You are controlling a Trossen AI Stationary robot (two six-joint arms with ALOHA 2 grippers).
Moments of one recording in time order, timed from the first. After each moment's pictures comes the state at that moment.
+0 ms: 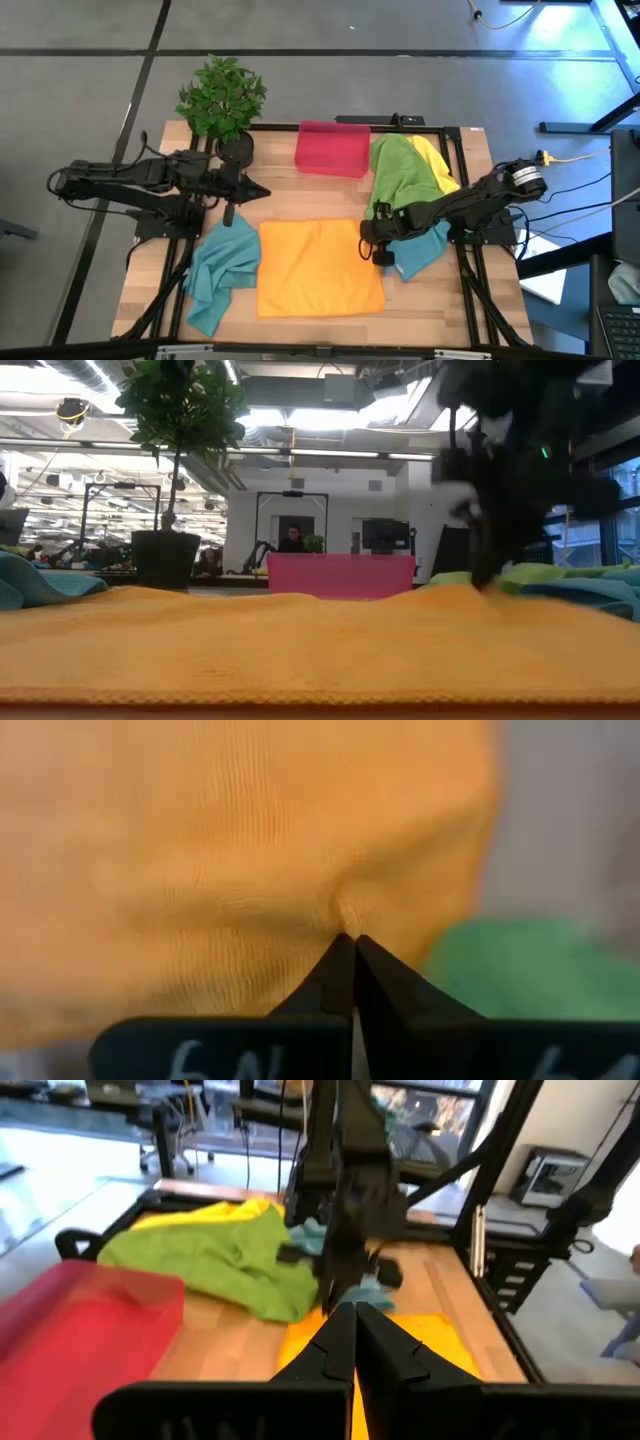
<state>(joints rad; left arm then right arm) 0.00 0.76 0.78 -0.27 0.01 -0.15 0.24 1.56 0.81 -0.44 0.20 0.22</state>
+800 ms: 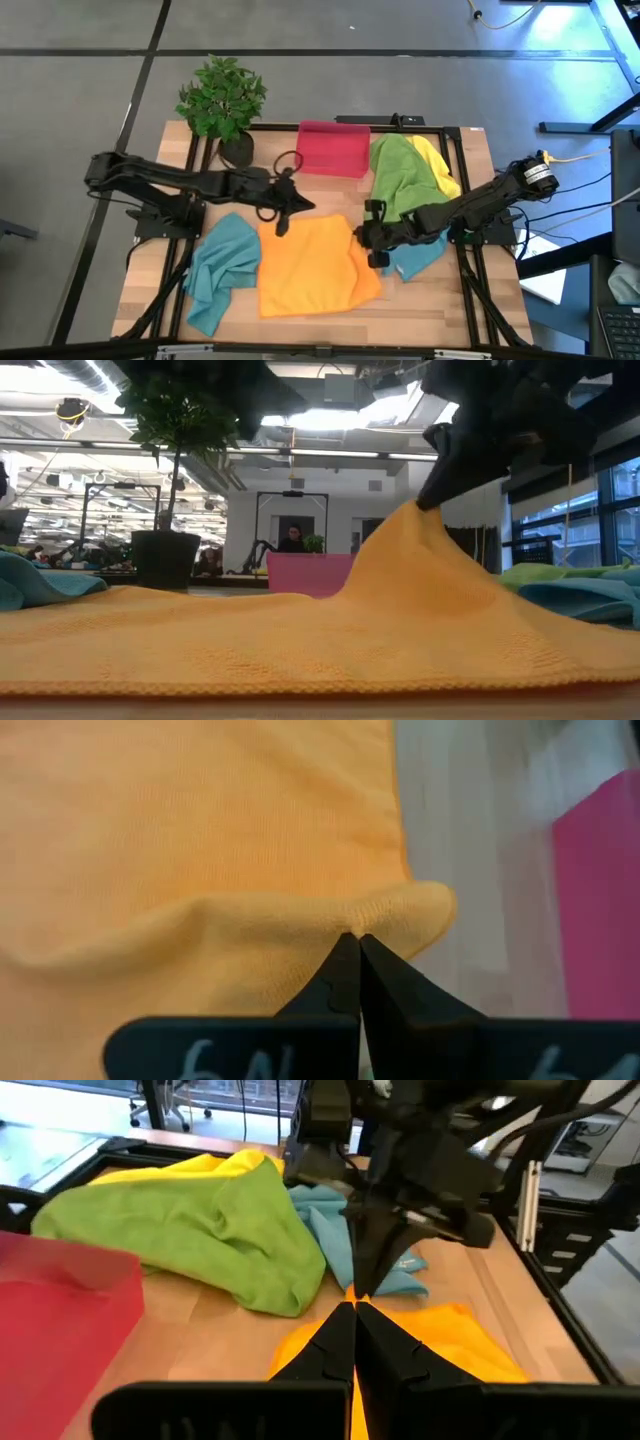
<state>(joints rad) 0.00 1.29 0.79 0.17 0.01 -0.15 0.34 1.48 0.86 -0.27 0.40 -0.01</state>
